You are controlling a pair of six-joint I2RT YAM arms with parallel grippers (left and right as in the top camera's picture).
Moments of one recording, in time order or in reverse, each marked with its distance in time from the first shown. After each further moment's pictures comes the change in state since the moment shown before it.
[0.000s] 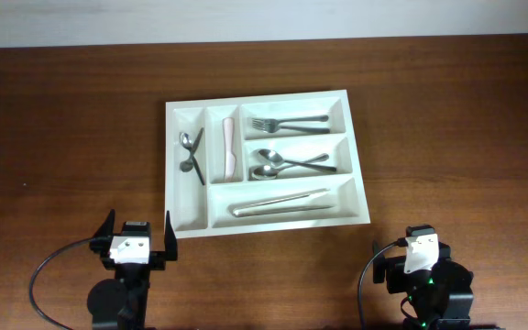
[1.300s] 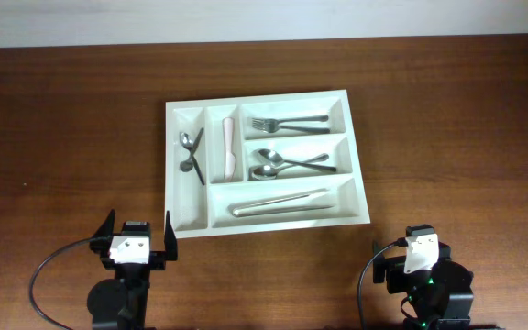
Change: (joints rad) left arm 0.000 0.000 0.000 0.000 0.000 0.000; right arm 0.000 0.000 0.000 0.000 0.001 0.000
